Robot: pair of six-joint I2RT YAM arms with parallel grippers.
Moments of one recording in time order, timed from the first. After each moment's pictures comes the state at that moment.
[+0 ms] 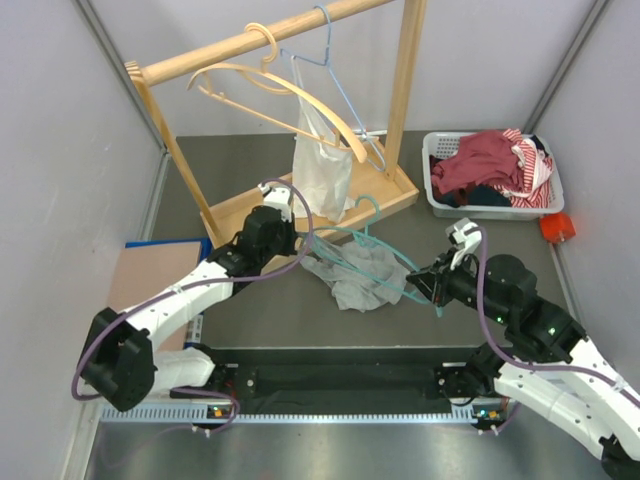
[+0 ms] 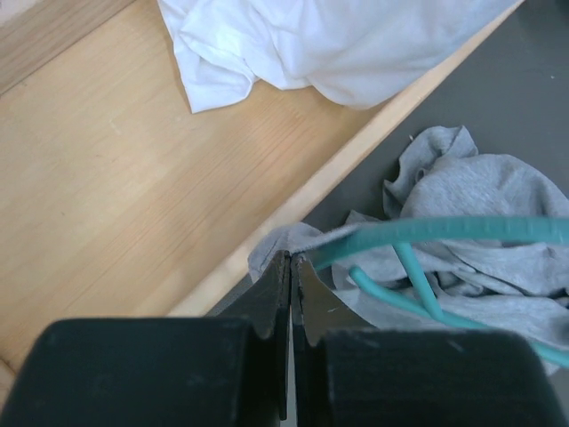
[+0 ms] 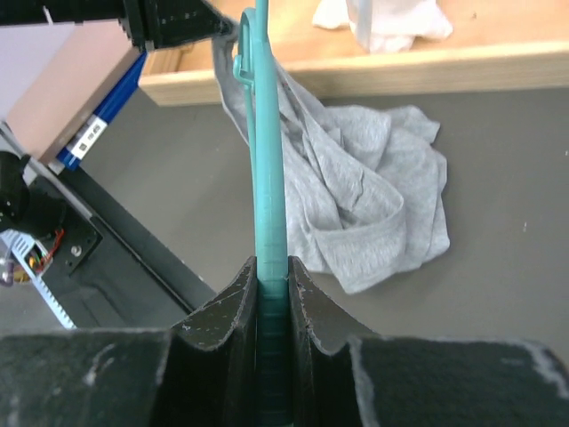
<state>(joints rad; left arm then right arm) -0.59 1.23 0.78 -0.06 -0.17 -0.30 0.74 0.49 0.73 -0.57 -0.05 0.31</state>
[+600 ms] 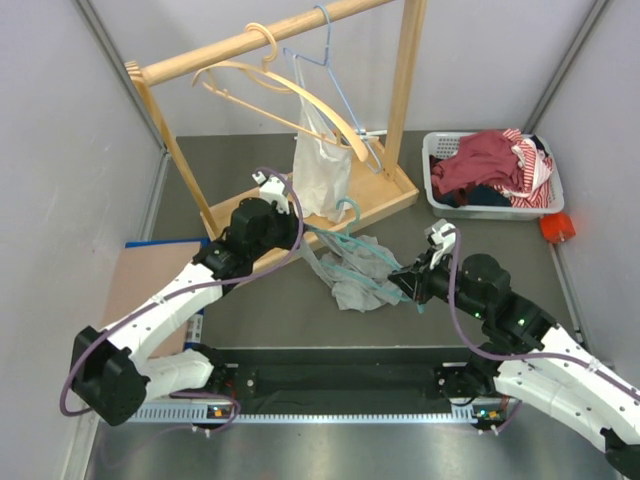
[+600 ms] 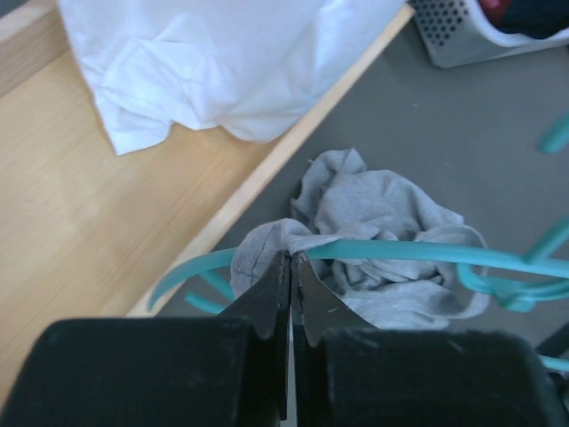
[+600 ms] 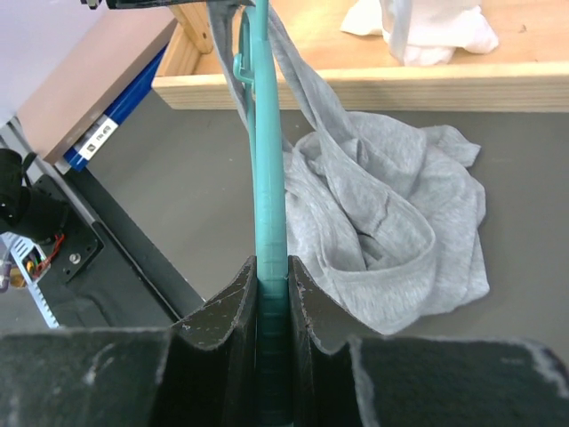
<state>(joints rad) -0.59 1.14 0.87 -0.13 -0.02 -0.35 0.78 0.56 0.60 -0.32 -0.07 0.31</state>
